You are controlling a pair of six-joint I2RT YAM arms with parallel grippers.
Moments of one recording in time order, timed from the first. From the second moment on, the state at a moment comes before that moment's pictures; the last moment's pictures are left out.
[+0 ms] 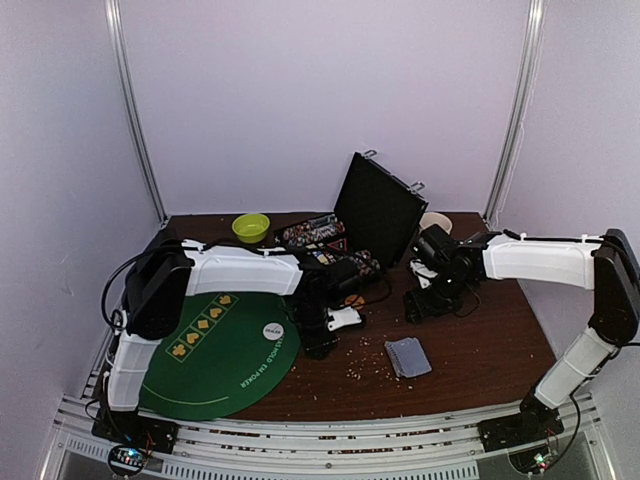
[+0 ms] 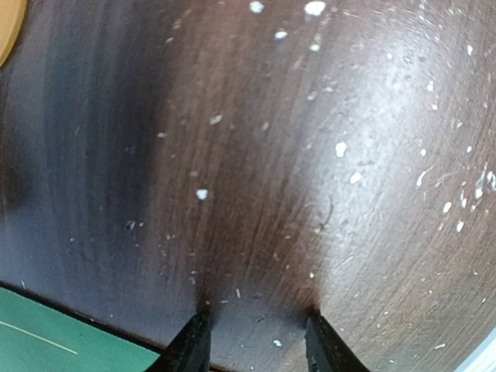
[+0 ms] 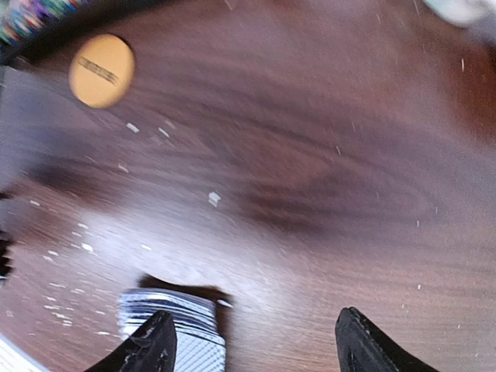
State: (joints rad) left arm -1.04 2.23 1.75 -0.99 0.01 0.22; right arm 0.62 1.57 1.05 -0.72 0.08 0.34
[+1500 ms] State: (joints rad) left arm -0.80 1.82 1.41 -0.64 0.07 0.00; right arm 0.83 2.12 1.51 -0.57 0.10 0.17
